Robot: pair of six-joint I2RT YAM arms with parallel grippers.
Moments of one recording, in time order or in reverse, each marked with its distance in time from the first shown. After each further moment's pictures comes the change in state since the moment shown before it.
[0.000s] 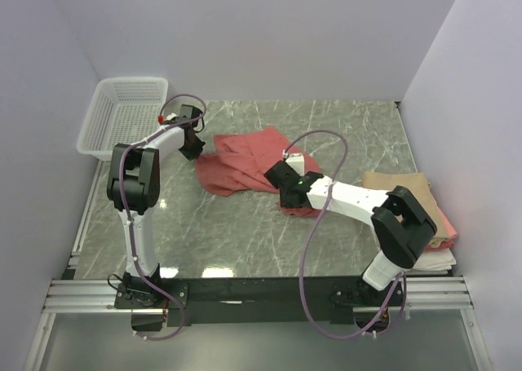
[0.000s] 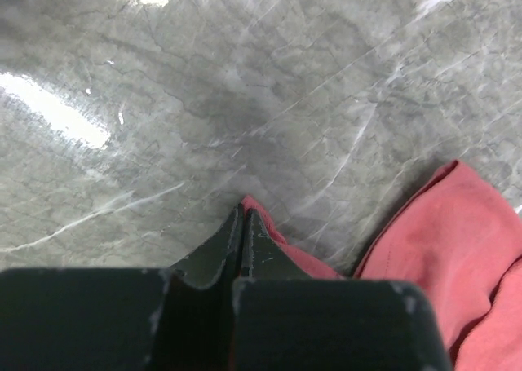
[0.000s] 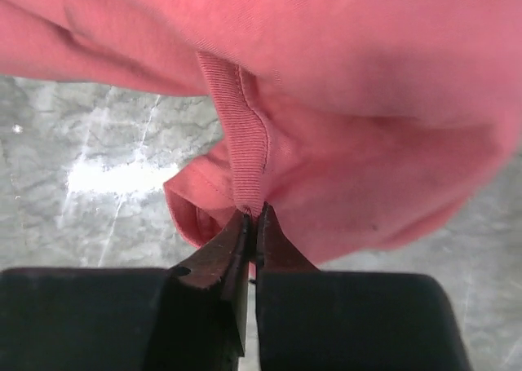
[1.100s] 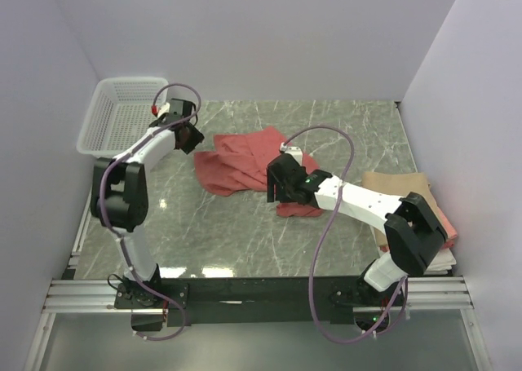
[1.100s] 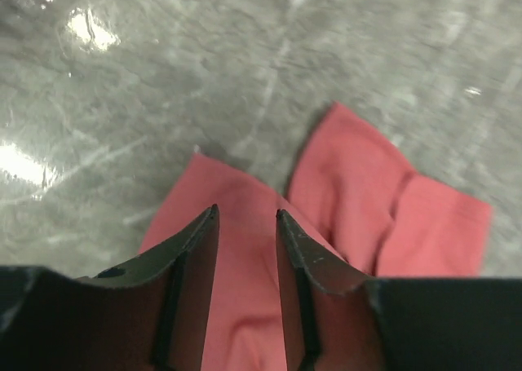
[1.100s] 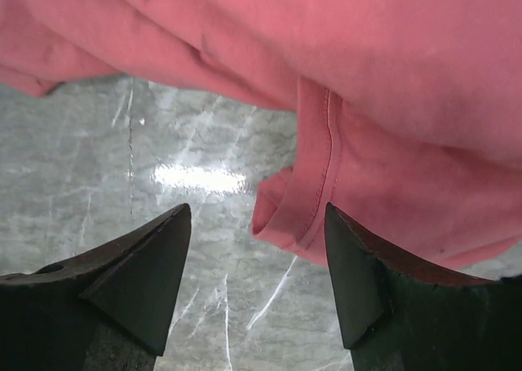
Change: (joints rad) left arm -0.003 -0.265 -0.140 0.097 0.084 0.030; right arm -0.026 -0.101 0.009 0.091 -0.146 -0.049
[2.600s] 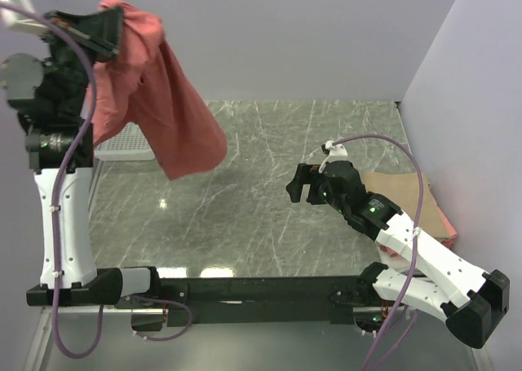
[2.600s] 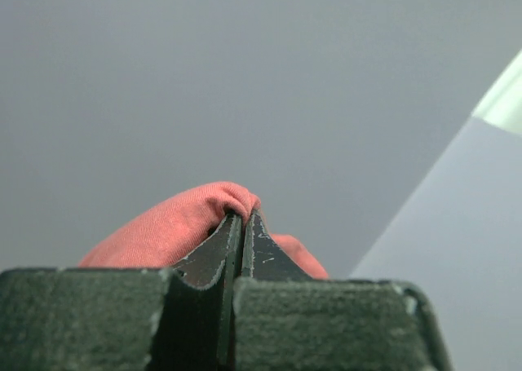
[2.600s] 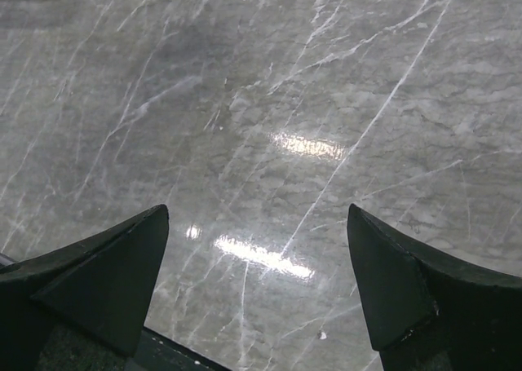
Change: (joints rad) left arm 0.274 -0.563 0.511 0.311 0.413 0.227; right arm -0.082 -0.592 -0.204 0.010 -0.116 -0.079
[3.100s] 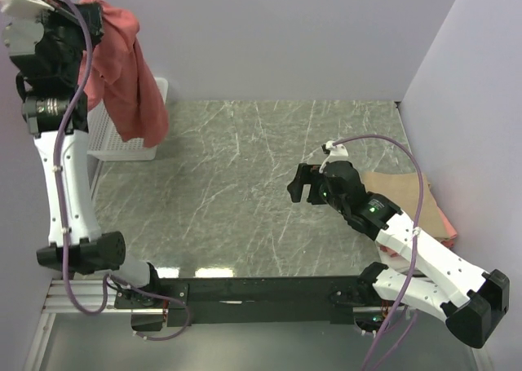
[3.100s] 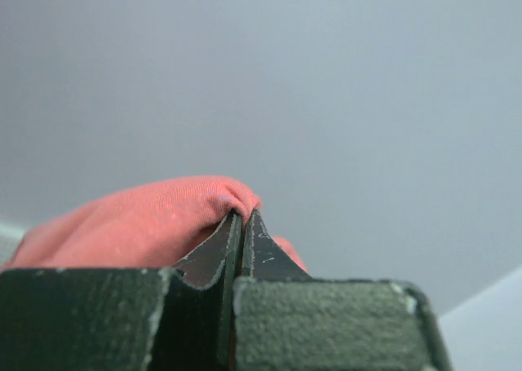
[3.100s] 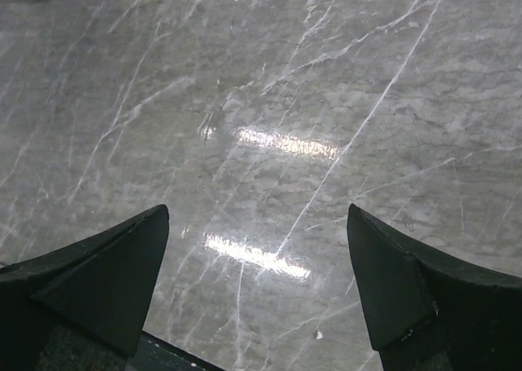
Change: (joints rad) left arm 0.082 0.240 0.185 -0.196 -0.129 0.062; right arm 0.000 0.002 -0.001 -0.008 0.016 0.000
